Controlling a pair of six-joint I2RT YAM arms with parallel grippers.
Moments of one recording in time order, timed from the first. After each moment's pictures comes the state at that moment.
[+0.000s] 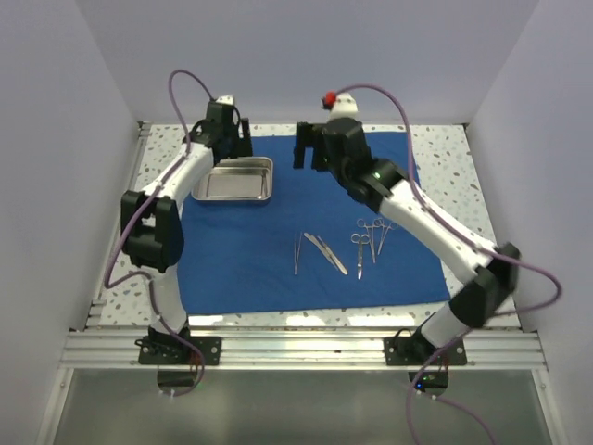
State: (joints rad) left arm -0.23 1.94 1.64 -0.47 -0.16 -0.29; right arm 0.73 1.49 1.52 -0.43 0.42 0.39
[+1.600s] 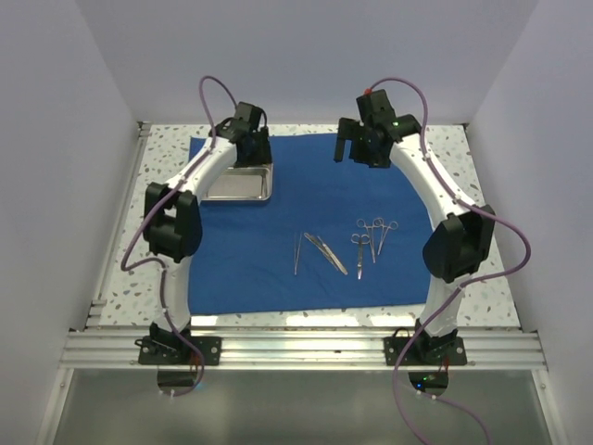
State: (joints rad) left arm -0.33 2.13 1.92 -0.69 -0.14 -0.41; right arm 0.36 1.90 1.93 -0.93 0.12 0.44
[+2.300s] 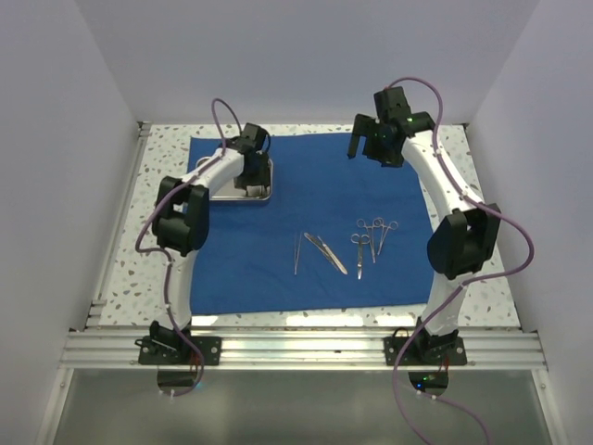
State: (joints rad) left arm -0.34 2.22 1.81 -0.67 -0.16 -0.42; right arm 0.27 1.91 1.93 -0.94 0.09 0.45
